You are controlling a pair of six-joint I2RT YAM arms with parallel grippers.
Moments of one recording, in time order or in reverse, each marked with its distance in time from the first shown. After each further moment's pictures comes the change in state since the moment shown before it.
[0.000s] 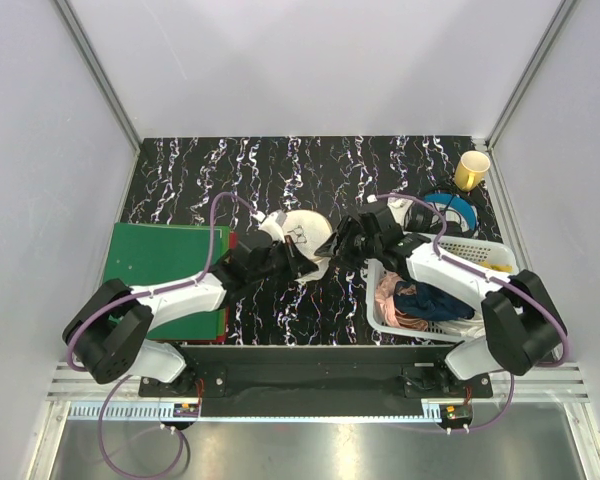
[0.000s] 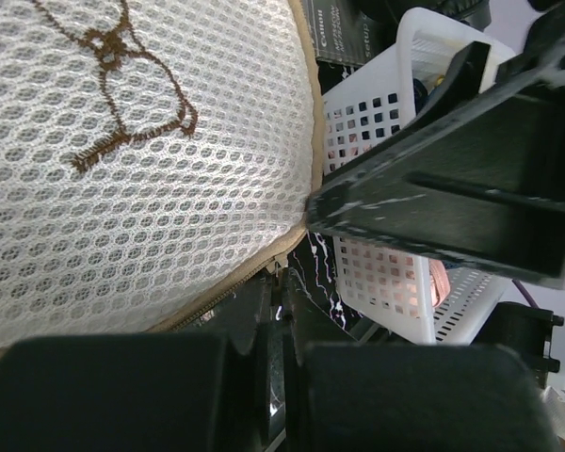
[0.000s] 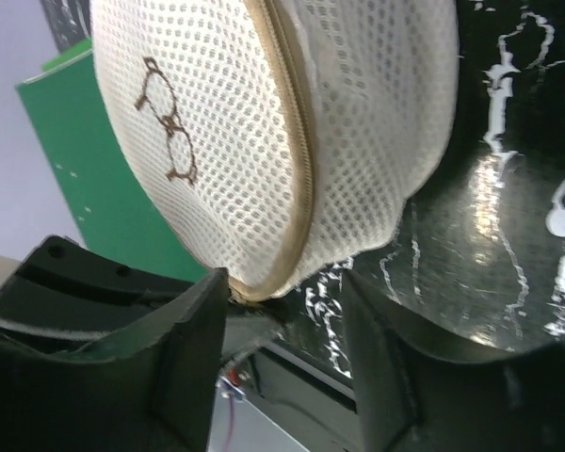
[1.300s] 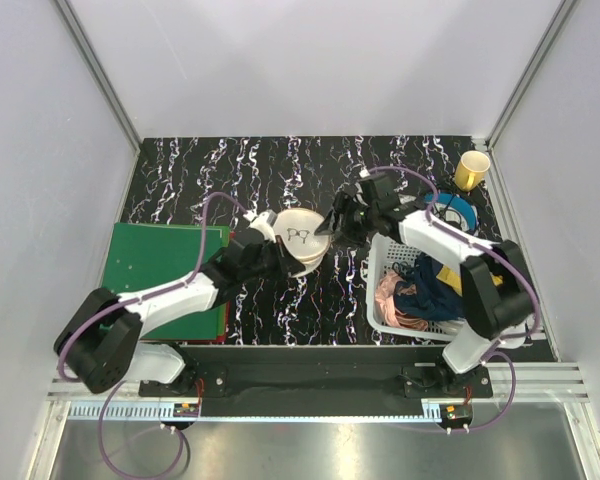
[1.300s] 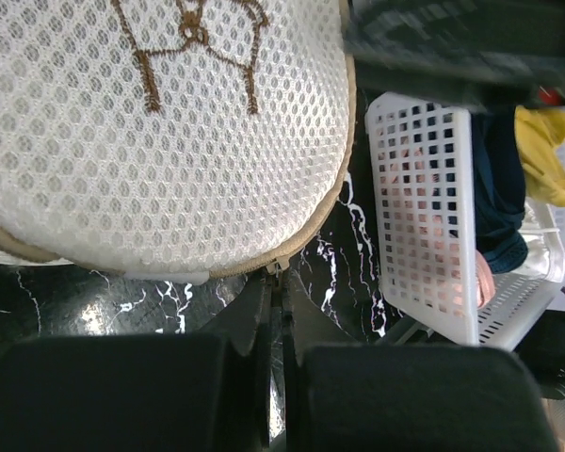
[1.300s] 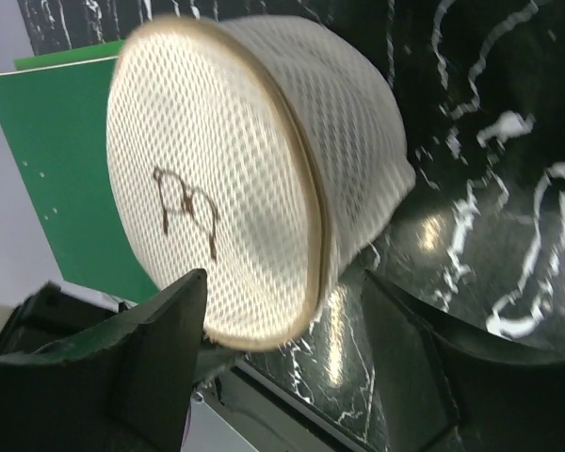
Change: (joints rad) left arm 0.062 -0.082 -0.005 -0.143 -0.028 0.080; right arm -0.117 0.256 0.290 -0.089 -0.130 -0.241
